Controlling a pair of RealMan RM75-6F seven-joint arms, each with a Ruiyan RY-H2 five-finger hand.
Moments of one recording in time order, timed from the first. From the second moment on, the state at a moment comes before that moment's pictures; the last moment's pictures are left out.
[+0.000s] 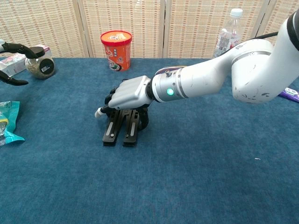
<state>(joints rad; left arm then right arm) -0.65 -1.59 -0.10 -0.64 1.44 1.03 -0.66 1.40 -1.85 -0.14 -0.70 -1.77 0.61 0.35</state>
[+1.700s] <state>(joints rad) -0.57 -1.45 -0.08 -0.95 1.44 1.13 -0.40 0.87 -1.31 0.02 -1.46 -1.27 1.02 -0.22</state>
